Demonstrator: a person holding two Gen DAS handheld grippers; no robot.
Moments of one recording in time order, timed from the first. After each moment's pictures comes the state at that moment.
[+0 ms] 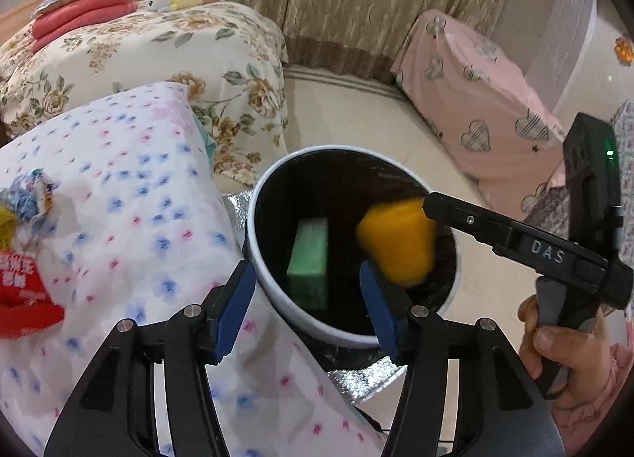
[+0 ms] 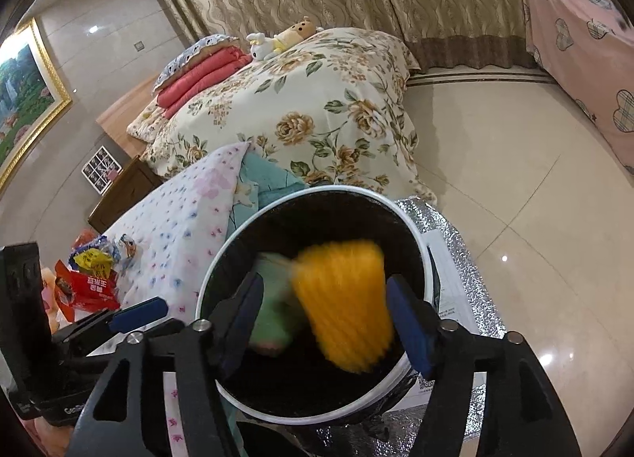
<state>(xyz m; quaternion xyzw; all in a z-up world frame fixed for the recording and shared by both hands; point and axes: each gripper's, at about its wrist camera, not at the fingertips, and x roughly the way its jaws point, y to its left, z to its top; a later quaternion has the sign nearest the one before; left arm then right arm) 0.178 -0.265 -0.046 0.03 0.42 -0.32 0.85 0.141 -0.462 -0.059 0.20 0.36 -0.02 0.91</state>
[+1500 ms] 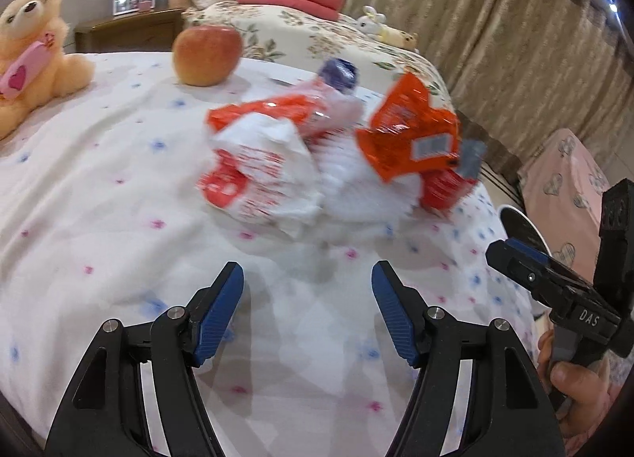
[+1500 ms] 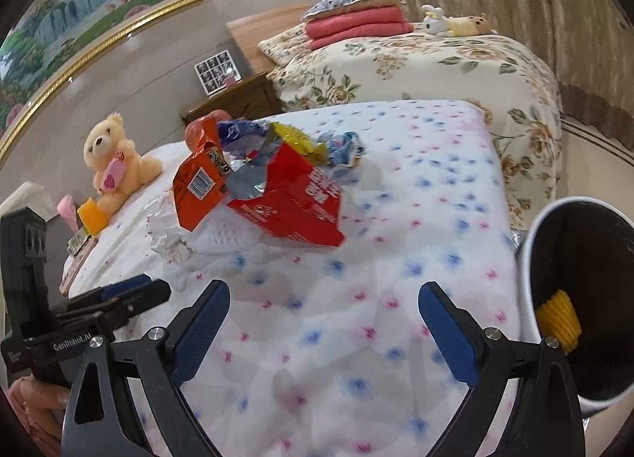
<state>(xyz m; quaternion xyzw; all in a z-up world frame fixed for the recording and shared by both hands) 0.131 0.021 -0.065 -0.12 0.40 -0.06 0.91 0.167 -0.219 -0.061 0.05 0.38 0.19 0.91</state>
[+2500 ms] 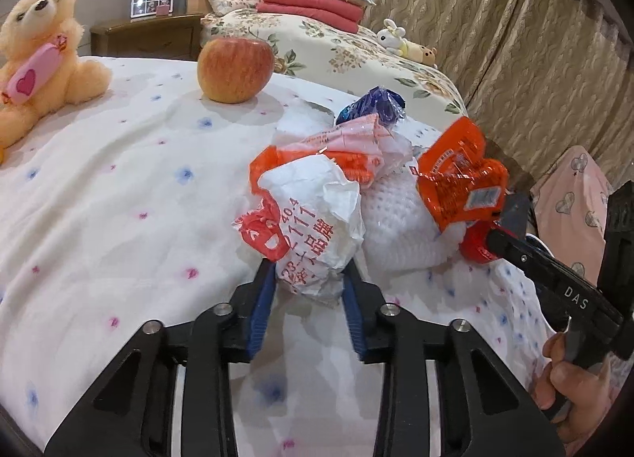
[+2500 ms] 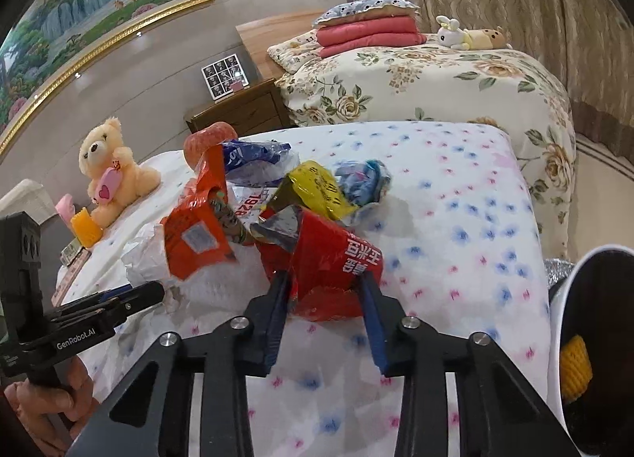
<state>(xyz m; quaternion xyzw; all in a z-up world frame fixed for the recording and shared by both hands) 0.147 0.042 -0.065 -0.13 0.39 -0.04 0.91 0.199 -0.197 -0.059 0.04 0.36 0.20 0.91</state>
